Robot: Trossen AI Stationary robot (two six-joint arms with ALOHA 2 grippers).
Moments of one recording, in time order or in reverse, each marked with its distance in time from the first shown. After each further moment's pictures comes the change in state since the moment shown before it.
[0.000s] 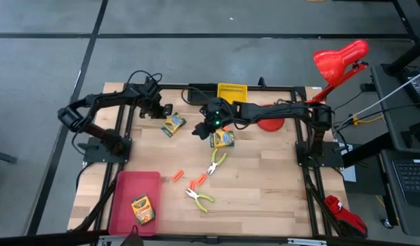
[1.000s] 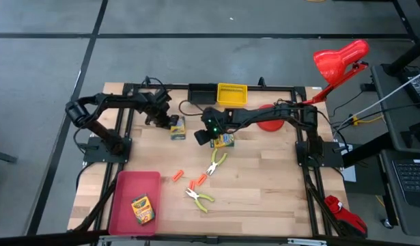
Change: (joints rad) left arm -0.179 0.090 0.000 0.007 0.054 -0.016; right arm -0.005 0.154 0.002 -0.147 0.058 0.049
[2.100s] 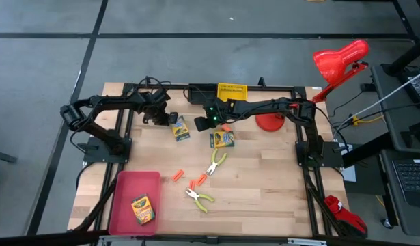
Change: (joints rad) left arm -0.002 -0.068 0.000 -0.021 -0.124 -0.086; right arm -0.119 0.027 0.001 0.106 0.004 0.020
